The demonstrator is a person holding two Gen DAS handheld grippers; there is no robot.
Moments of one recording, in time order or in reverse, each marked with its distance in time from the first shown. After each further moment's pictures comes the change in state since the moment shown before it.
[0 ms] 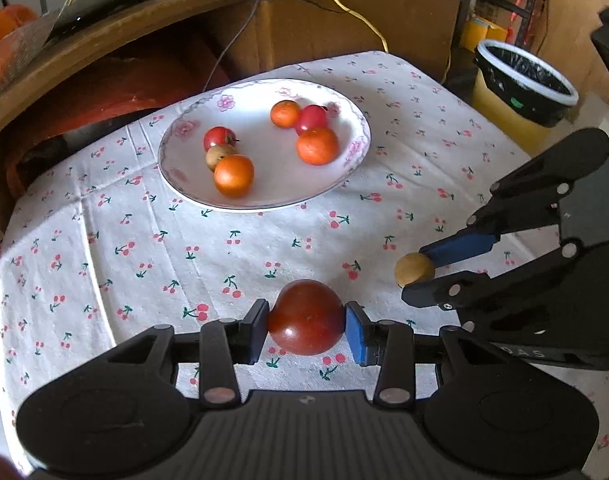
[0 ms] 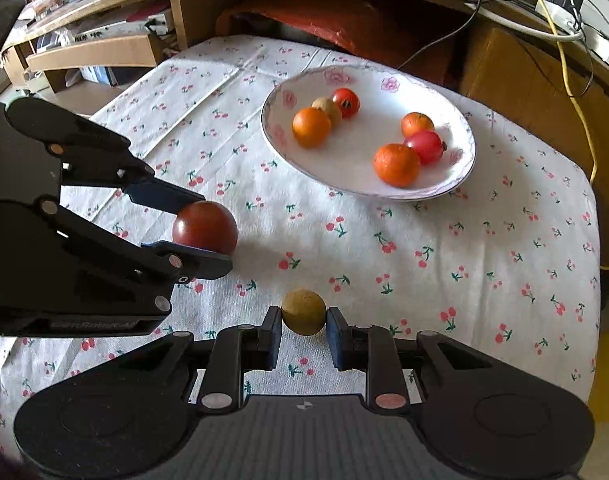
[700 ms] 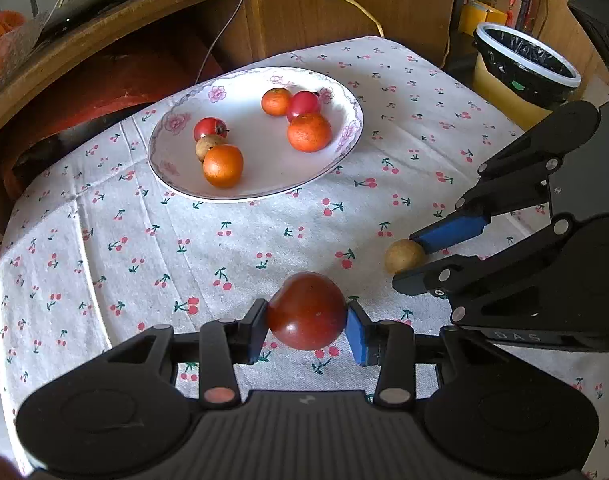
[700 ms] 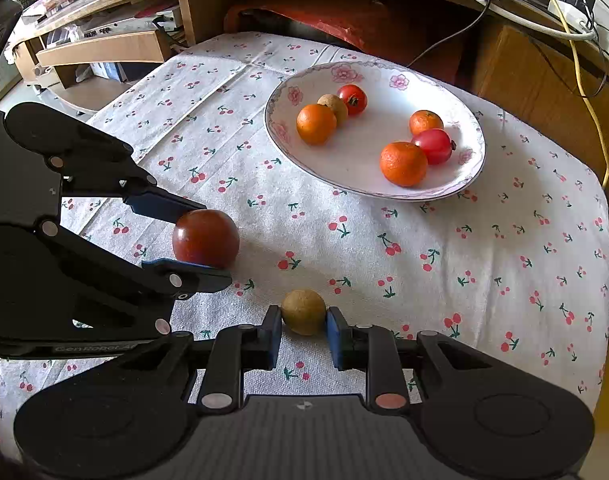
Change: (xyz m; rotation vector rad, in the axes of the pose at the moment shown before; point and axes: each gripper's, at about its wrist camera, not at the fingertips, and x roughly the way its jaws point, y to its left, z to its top) left arm 0.005 -0.007 0.000 0.014 0.034 0.013; right arm 0.003 -0.005 0.002 -0.016 0.004 0.038
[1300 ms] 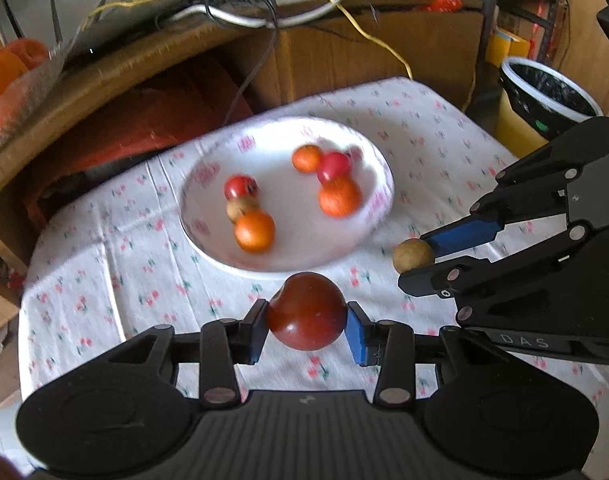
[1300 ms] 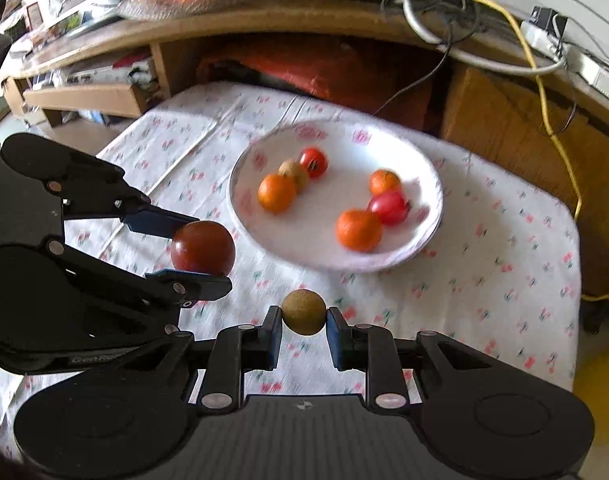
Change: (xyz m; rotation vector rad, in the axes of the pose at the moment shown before) left arm -0.010 0.012 0.040 -0.035 -0.068 0.062; right arm -0.018 -0.025 0.031 0.042 -0.099 -0.033
